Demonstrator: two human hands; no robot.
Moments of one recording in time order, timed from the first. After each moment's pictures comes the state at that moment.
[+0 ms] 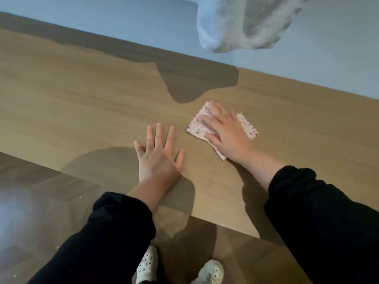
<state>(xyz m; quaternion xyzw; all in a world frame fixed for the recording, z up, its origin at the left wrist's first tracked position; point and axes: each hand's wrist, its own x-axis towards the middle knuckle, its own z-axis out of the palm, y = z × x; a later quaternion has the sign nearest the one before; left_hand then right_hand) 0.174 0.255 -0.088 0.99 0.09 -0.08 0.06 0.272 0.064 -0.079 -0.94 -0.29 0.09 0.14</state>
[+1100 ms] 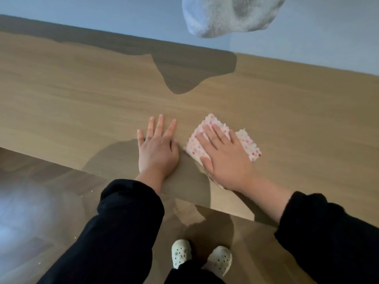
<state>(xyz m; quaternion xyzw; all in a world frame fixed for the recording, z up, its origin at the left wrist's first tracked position) 0.176 0.257 -0.086 0.99 0.08 -0.06 0.10 0.187 0.059 -0.086 -0.95 -0.29 0.11 0.04</state>
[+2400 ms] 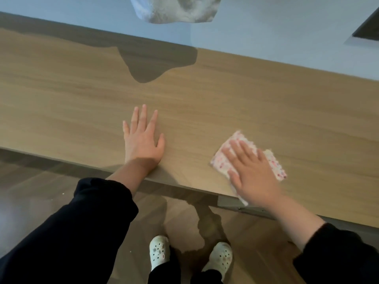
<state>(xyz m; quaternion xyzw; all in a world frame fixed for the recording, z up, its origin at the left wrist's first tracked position) 0.148 0.199 -0.081 0.99 0.05 0.01 0.15 0.101 -0.099 -0.083 -0.97 -0.19 0.12 0.01</state>
